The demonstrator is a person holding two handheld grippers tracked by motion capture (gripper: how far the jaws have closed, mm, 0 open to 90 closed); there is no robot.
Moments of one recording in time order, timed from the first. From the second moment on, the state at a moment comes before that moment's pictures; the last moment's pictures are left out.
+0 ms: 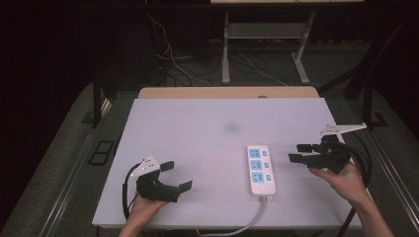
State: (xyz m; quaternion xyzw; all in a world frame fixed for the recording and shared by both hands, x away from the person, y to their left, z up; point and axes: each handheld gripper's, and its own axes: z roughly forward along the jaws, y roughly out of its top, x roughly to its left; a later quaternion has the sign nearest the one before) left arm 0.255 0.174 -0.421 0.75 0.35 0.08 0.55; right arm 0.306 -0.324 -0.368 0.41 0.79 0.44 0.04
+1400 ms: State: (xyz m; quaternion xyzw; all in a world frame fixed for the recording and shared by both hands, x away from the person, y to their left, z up) left arm 0.255 0.175 -0.422 0.76 0.35 0.08 0.54; right arm 0.256 -0.327 -0.420 0.44 0.75 0.49 0.06
